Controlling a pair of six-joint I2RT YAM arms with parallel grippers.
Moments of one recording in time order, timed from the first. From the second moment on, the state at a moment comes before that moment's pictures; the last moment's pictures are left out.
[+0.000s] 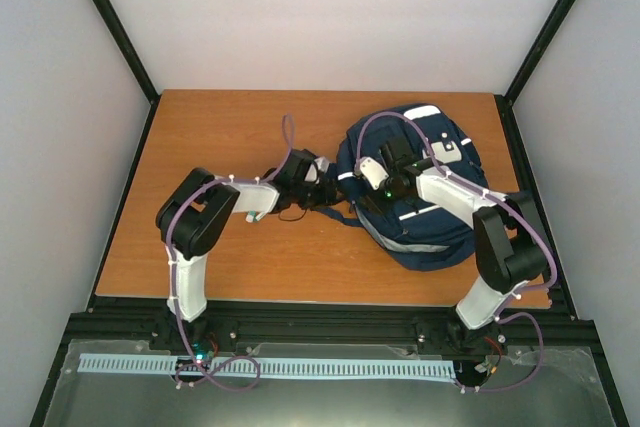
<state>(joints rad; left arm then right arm) -0.58 2.00 1.10 0.17 0.50 -0.75 0.43 1.66 1.08 -0.55 -0.23 -0.38</state>
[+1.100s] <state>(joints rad) -0.63 2.03 0.95 0.43 0.64 -0.51 0.43 1.72 1.08 -0.52 -0.23 -0.38</state>
